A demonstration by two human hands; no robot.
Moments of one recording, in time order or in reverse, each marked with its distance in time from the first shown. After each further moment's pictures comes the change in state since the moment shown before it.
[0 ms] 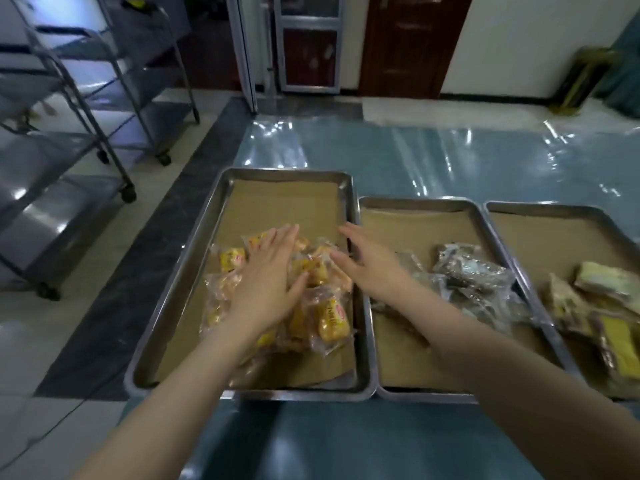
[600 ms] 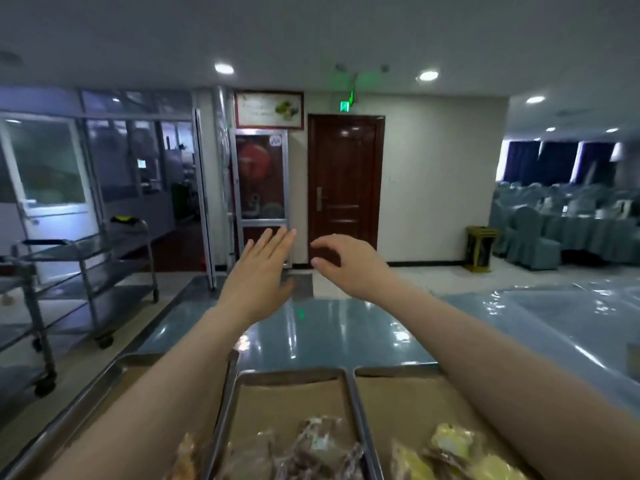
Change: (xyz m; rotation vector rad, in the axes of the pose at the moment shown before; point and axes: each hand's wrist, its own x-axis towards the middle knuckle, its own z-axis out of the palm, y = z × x) left_hand 0.176 0.346 -0.073 0.303 0.323 0.372; right_hand -0.047 0.036 -0.393 -0.295 0.395 -0.335
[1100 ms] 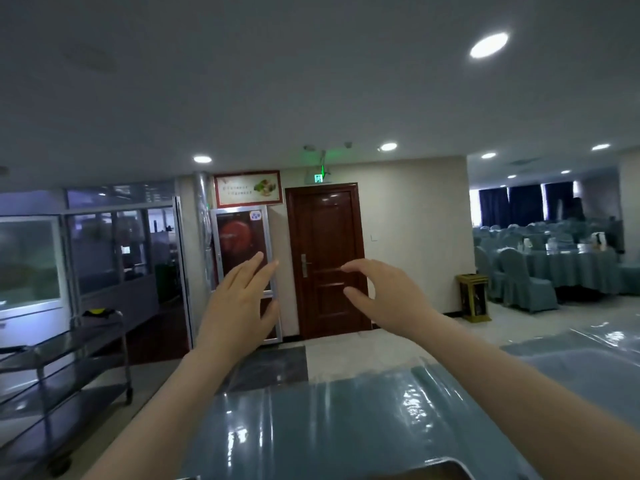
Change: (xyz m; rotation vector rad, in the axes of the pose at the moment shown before) left_hand 0.119 0.053 -0.008 0.085 0.240 0.065; right_hand 0.015 0.128 -0.104 -0.043 0.287 0.013
